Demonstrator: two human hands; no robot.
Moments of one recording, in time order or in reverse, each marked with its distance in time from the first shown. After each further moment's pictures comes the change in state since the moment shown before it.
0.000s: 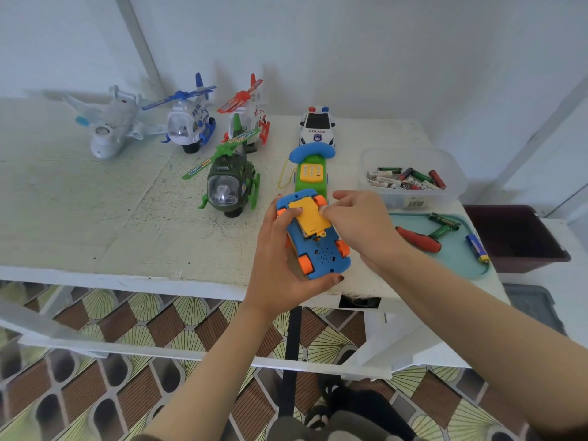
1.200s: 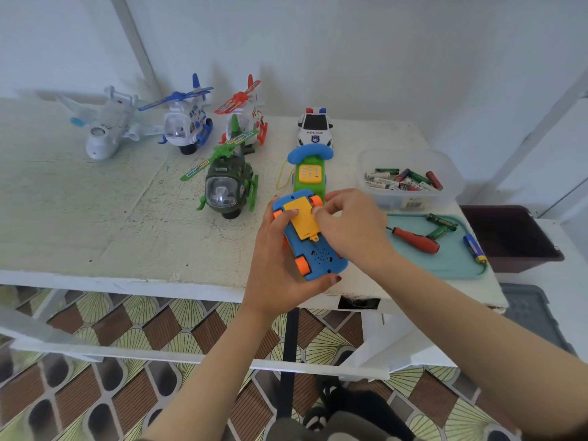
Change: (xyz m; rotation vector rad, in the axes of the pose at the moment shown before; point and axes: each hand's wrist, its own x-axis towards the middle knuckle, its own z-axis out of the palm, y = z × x) left_hand -0.003 -0.015 0.002 -0.180 -0.028 -0.052; right_hand 0.001 0.008 0.006 -0.341 0.110 -0.240
